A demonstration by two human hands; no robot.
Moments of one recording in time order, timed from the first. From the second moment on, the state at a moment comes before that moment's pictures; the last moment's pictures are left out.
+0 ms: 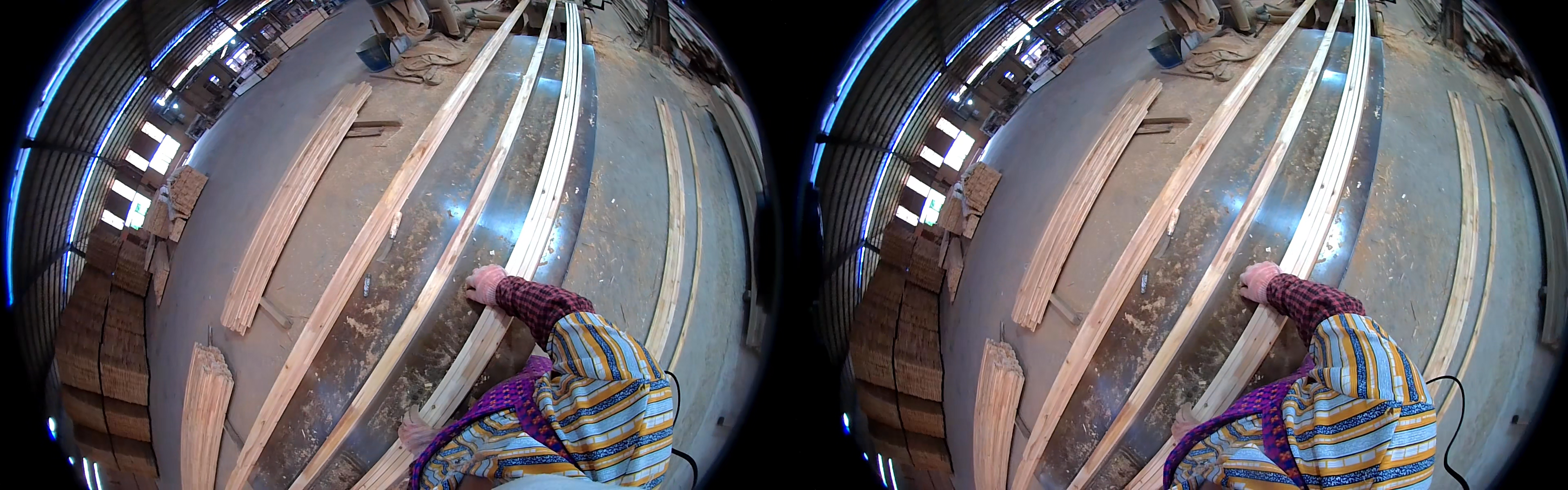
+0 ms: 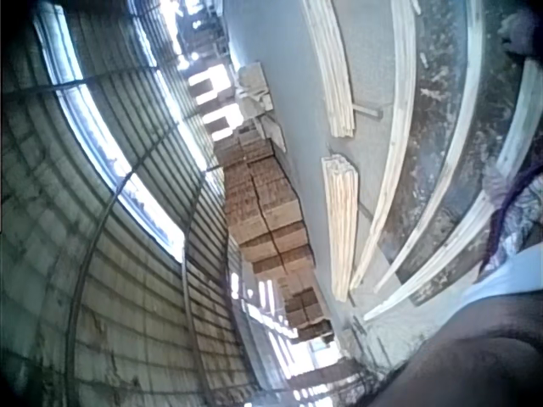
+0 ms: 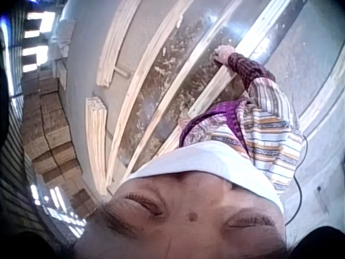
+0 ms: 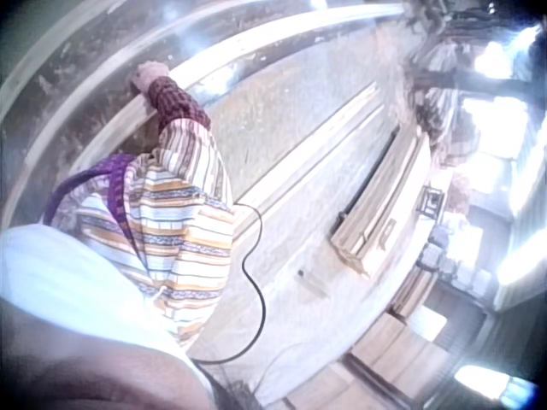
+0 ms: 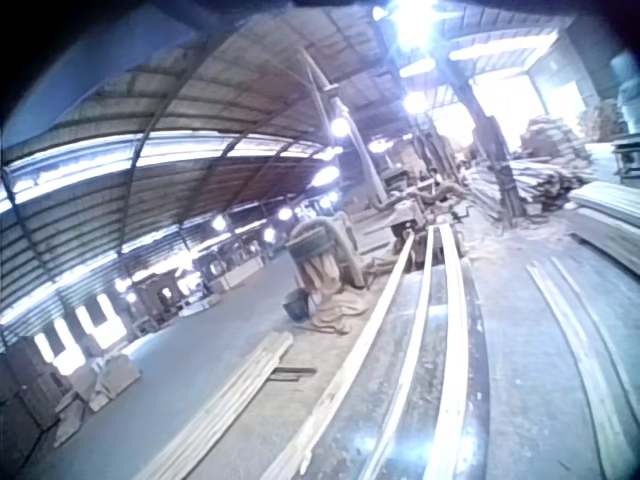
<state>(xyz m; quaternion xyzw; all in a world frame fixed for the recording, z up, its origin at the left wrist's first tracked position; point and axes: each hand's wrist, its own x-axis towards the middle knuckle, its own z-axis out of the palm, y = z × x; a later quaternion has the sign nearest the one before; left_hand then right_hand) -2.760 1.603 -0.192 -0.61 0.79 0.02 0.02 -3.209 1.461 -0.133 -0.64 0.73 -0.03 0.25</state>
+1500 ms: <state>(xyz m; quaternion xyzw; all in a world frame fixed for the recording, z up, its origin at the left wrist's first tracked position) -2.769 1.603 -0.168 -0.60 0.79 0.06 0.01 -3.029 1.353 -0.130 -0.89 0.37 0.08 0.25</state>
